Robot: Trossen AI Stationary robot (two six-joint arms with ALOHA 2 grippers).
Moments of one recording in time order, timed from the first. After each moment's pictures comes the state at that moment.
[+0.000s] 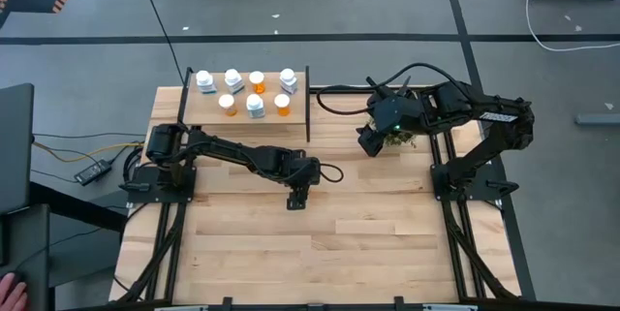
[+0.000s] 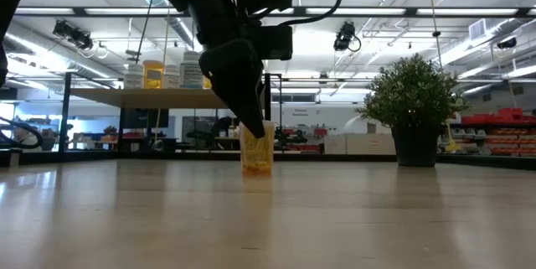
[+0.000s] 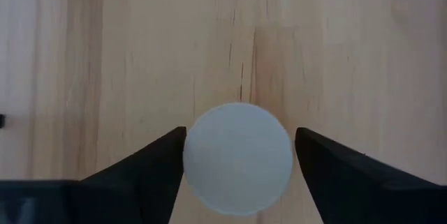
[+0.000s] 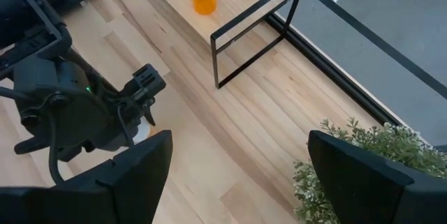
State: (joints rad) left arm -0.05 1.89 1.28 -0.51 -0.08 -0.02; right arm 0.10 1.49 1.92 -1.43 0.48 0.69
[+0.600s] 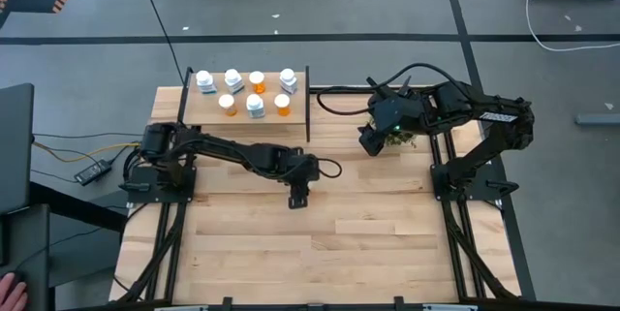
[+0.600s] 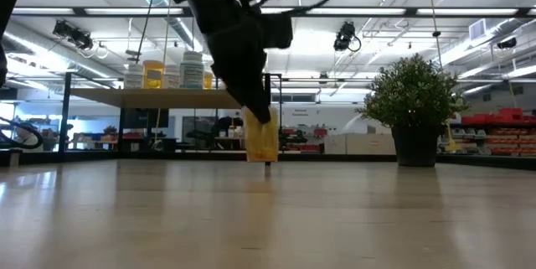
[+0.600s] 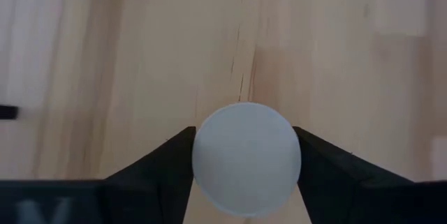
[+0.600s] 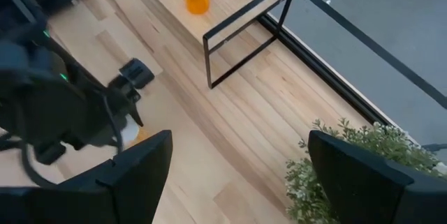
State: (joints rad) left arm -0.05 1.85 1.29 -0.50 -0.08 -0.10; right arm 0.10 1.49 1.92 -1.45 0.50 0.69
